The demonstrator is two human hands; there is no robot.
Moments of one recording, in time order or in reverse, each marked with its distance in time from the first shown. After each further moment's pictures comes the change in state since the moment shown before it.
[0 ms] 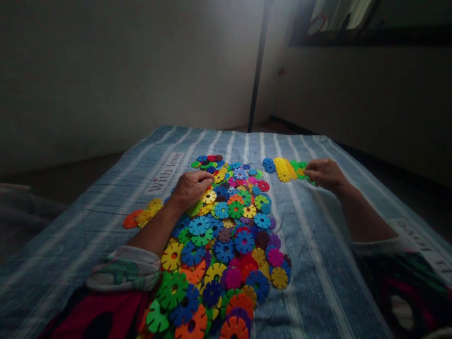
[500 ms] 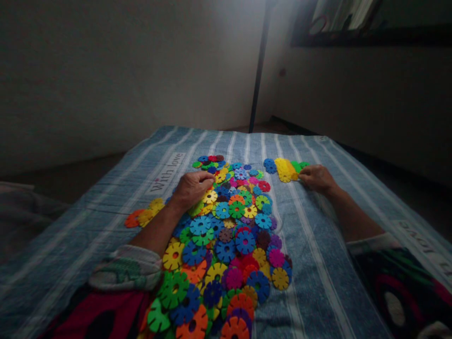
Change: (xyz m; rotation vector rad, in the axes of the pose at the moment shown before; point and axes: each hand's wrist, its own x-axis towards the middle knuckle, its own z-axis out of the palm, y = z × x) left_hand 0.000 0.000 0.000 0.018 -0.002 0.005; right_hand 0.012 0.014 0.030 -0.206 -0.009 -0.057
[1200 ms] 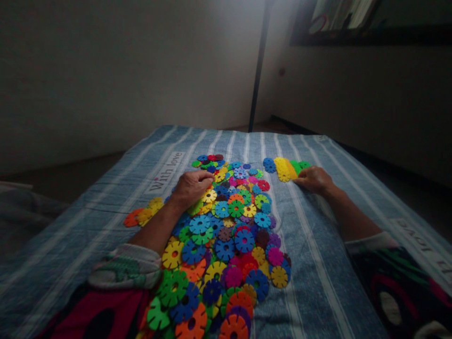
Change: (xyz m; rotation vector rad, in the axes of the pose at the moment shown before) left_hand -0.001 0.000 0.000 -0.013 0.008 -0.015; right_hand -0.003 -0.009 -0.002 -0.133 -0.126 0.043
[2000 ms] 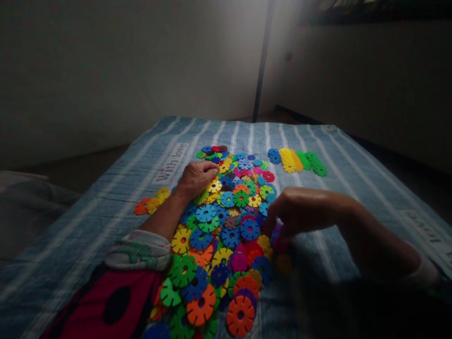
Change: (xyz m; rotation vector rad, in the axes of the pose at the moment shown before) left_hand -0.002 0.005 0.002 -0.017 -0.023 -0.012; right_hand -0.103 -0.112 -0.071 0.206 -0.623 -0.848
